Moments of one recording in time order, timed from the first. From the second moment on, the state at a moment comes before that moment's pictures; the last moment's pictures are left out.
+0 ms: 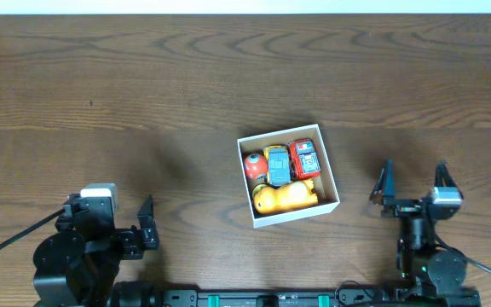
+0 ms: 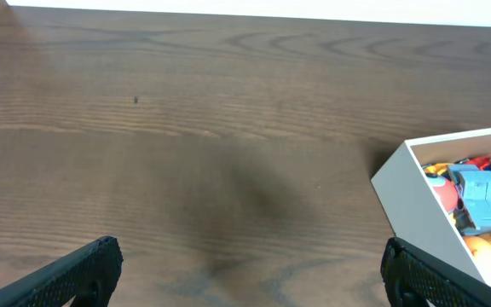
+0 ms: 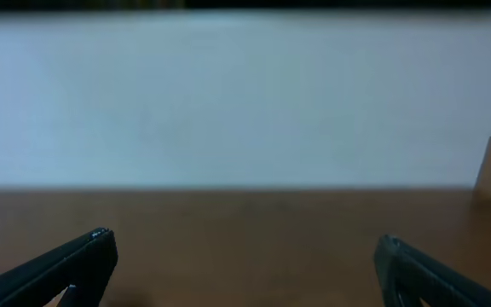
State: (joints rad) left arm 0.04 0.37 0.86 -1.02 0.07 -0.02; right arm 0.01 0.01 0.03 0.08 0.01 0.06
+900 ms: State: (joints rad) left arm 0.04 0.37 0.86 -1.02 0.07 -0.02; right arm 0.01 0.01 0.01 -0.07 -0.01 0.03
